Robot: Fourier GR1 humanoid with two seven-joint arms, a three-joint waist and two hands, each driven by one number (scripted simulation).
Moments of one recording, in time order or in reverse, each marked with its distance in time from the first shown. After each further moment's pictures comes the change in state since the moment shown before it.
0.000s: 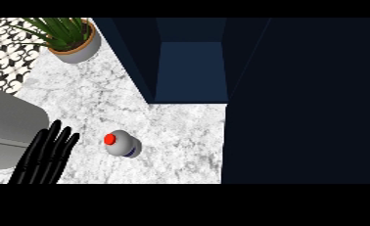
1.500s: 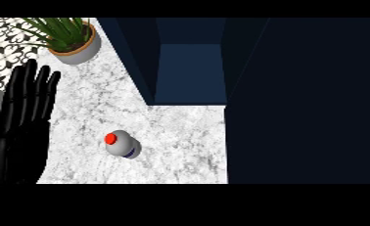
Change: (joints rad) left arm -0.403 -0.005 0.184 0.266 -0.056 0.144 -0.159; right arm -0.515 -0.065 -0.271 0.381 0.069 -0.079 -0.157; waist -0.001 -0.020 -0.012
